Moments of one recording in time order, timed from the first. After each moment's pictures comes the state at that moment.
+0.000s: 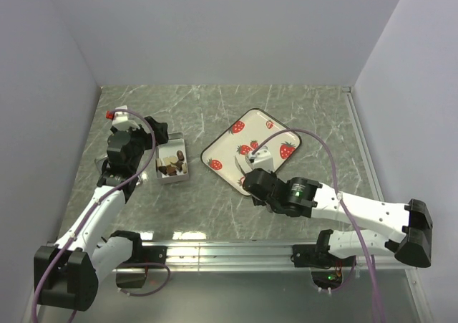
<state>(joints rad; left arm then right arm) -0.14 0.97 0.59 0.26 -0.05 -0.41 1.15 1.13 0.92 -0.75 0.57 0.60</state>
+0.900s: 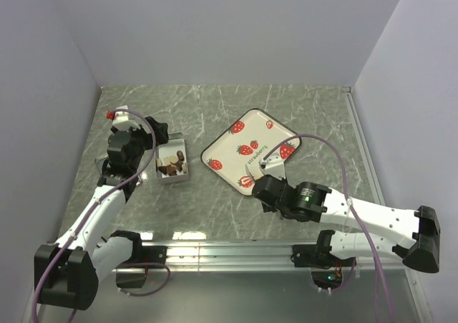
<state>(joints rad) -0.14 0.98 0.59 0.26 -0.05 -0.41 1.15 1.05 0.85 -0.87 0.56 0.69</state>
